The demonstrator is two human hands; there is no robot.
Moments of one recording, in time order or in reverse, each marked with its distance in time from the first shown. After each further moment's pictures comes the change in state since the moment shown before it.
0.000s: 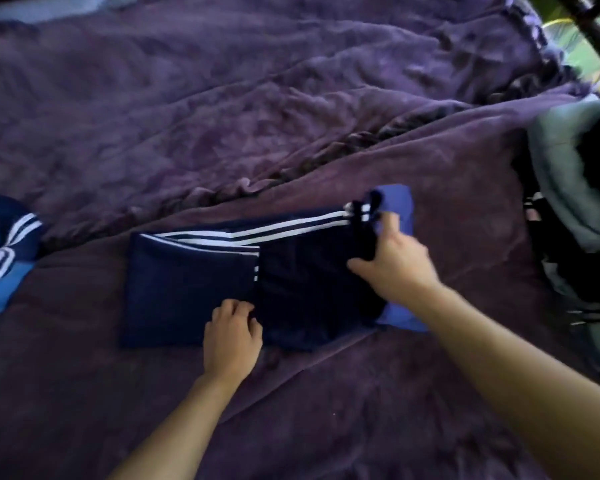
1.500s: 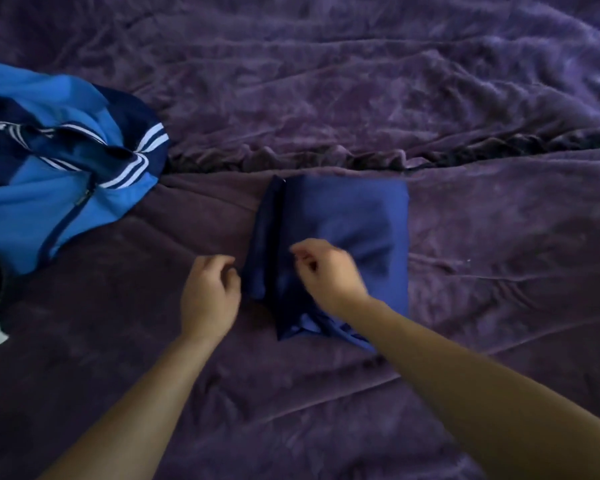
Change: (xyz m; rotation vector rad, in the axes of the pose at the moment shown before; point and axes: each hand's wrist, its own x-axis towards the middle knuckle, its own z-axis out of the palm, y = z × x) left_hand 0.007 -0.235 -0.068 -0.435 0.303 -0.212; right_hand -0.039 -0.230 0.223 0.222 -0.222 -0.476
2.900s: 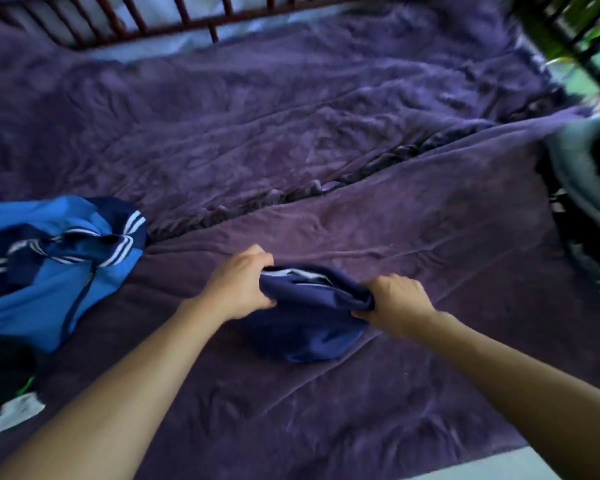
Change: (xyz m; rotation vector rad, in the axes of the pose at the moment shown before) left_hand -0.024 0.160 -0.052 0.467 -0.542 0.582; right_hand -0.151 0.042 -0.139 -0.593 -0.021 0.214
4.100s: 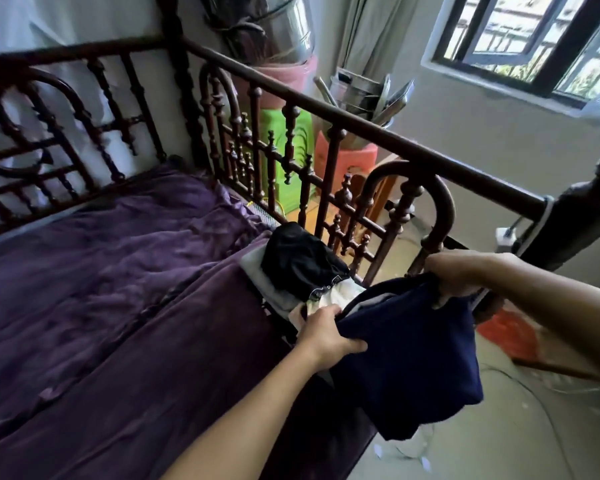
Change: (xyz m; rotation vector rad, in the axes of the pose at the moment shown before) left_hand 0.106 0.652 0.052 -0.483 -0.196 0.421; right_hand -0.319 0.541 -0.289 -0.067 -0.237 0.595
